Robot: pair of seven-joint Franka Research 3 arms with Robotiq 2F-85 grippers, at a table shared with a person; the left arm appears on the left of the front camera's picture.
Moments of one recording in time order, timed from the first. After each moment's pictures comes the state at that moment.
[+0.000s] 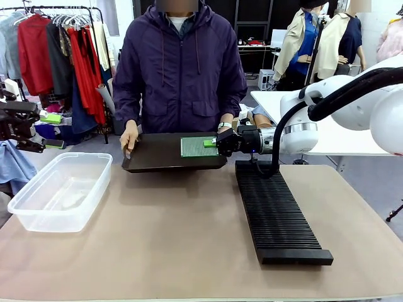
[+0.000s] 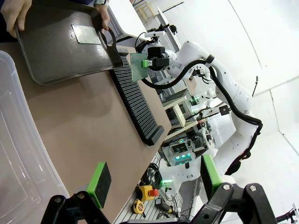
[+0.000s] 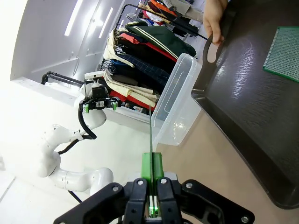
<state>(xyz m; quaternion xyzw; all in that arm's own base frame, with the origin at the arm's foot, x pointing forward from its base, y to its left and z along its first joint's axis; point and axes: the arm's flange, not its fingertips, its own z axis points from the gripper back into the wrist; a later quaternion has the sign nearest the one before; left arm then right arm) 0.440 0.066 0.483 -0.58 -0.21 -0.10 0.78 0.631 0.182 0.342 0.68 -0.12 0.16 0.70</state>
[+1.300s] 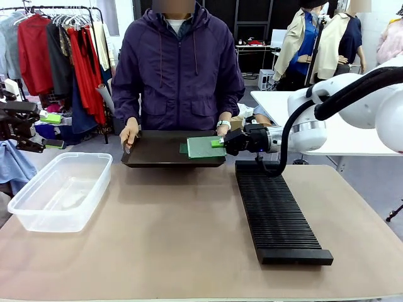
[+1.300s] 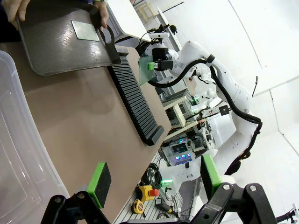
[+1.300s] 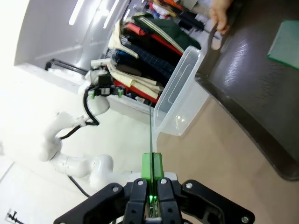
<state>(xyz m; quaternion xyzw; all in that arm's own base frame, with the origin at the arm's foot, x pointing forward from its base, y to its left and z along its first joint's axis) 0.440 0.066 0.483 -0.58 -0.21 -0.10 0.78 0.627 0.154 0.350 0.68 -0.12 0.21 0.69</state>
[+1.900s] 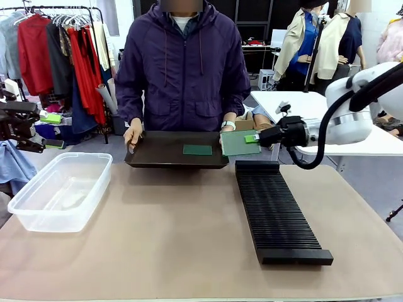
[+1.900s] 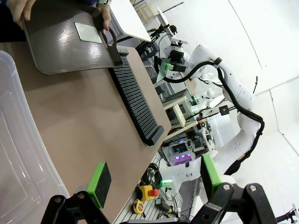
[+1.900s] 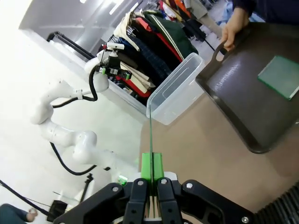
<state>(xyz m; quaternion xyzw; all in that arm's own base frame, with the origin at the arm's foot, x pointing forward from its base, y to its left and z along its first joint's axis) 0.440 0.066 0.482 -0.58 -0.21 -0.09 0.78 0.605 0.049 0.378 0.64 -0.22 0.29 0.67</state>
